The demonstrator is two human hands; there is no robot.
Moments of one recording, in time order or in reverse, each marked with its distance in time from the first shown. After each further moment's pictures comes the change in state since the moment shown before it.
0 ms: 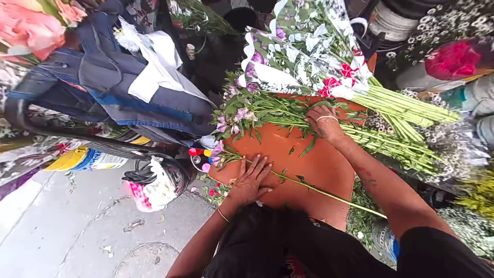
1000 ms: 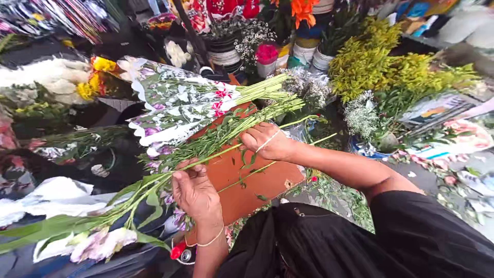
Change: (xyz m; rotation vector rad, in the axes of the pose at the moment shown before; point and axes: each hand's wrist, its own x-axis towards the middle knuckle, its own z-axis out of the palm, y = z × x) left_hand 0.089 0.102 -0.167 -1.770 0.779 0.059; right_hand -0.158 -0.157 -0.128 -0.398 0.665 -0.074
